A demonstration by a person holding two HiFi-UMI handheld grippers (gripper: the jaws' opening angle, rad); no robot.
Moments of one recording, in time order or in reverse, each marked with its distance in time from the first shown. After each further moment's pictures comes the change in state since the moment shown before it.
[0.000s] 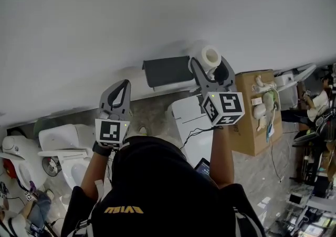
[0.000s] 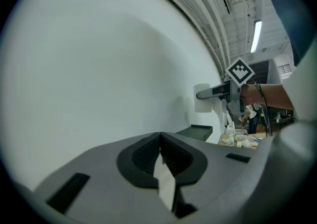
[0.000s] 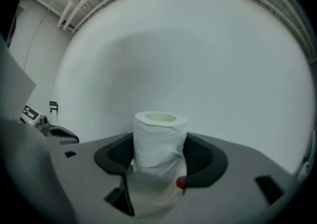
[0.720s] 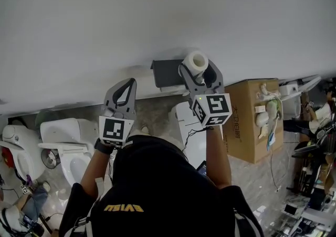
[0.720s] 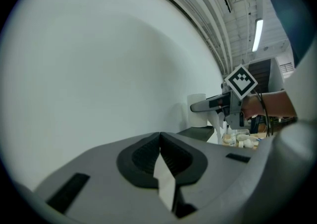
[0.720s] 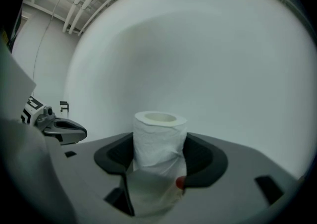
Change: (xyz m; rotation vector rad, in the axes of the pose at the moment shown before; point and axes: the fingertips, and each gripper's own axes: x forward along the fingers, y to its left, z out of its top) left arm 0.000 -0.002 0.001 0.003 0.007 0.023; right arm 0.028 0.044 -0.032 0.010 0.024 0.126
